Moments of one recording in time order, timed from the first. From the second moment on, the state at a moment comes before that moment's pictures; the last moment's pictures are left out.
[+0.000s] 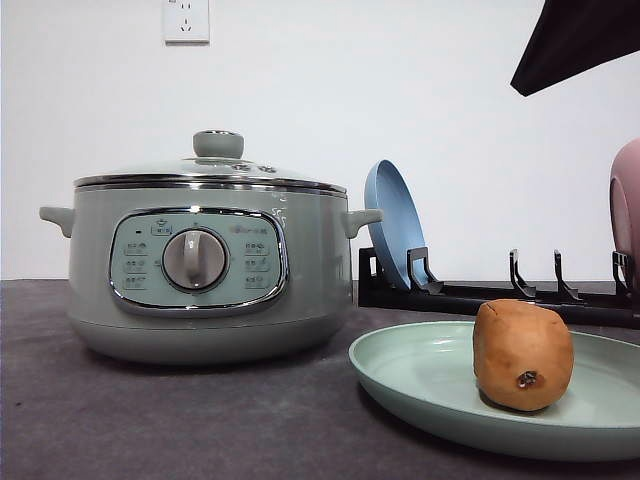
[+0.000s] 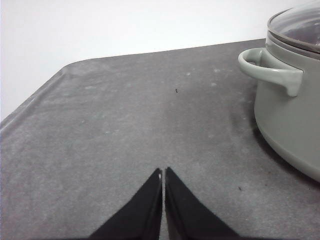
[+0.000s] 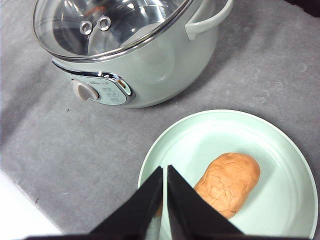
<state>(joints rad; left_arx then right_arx) 0.06 0.00 0.03 -0.18 -0.03 0.14 0.59 0.86 0.82 -0.64 -0.21 0.28</state>
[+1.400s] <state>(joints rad) 0.06 0.00 0.03 -0.18 -0.03 0.14 0.11 0.45 0.49 -0.14 -0.10 0.13</state>
